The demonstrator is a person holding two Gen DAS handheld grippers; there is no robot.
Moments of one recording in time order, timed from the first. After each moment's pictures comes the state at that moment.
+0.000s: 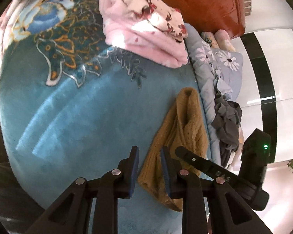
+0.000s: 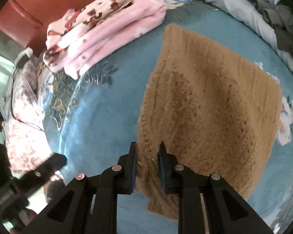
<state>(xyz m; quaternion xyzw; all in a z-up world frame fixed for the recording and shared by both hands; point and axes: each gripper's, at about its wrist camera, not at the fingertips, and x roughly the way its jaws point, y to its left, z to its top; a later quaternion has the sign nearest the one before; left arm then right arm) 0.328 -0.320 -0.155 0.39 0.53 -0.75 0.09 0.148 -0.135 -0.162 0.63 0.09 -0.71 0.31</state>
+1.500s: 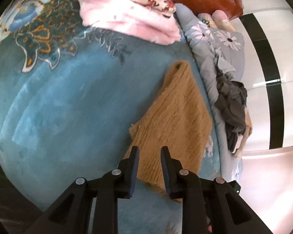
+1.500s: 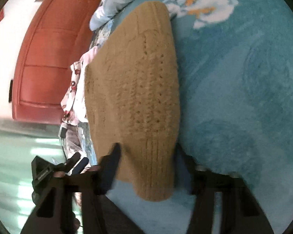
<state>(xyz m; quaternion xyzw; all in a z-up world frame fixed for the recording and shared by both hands) 0.308 -0.280 -0.153 0.44 0.50 -0.74 0.07 0.152 0.067 -0.239 0.63 -0.29 -0.66 0.29</state>
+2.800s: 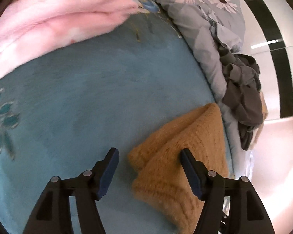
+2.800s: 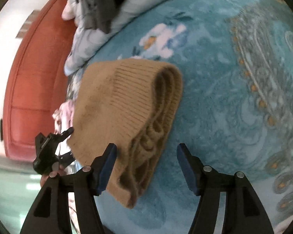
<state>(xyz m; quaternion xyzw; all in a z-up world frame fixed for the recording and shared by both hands) 0.084 -0.277 -0.201 0.53 0.41 -0.74 -0.02 0.091 0.176 -0.233 0.59 -0.33 -0.72 0.18</state>
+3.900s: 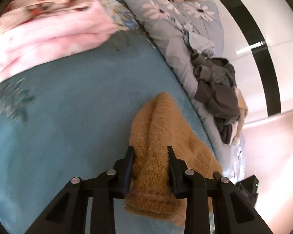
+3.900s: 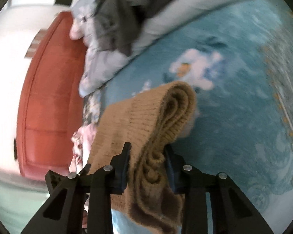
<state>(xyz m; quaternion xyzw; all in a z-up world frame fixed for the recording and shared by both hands) 0.149 -0.262 -0.134 0.48 0.42 -0.77 -0.02 0.052 0.153 -0.188 0.55 -0.38 -0.72 0.21</state>
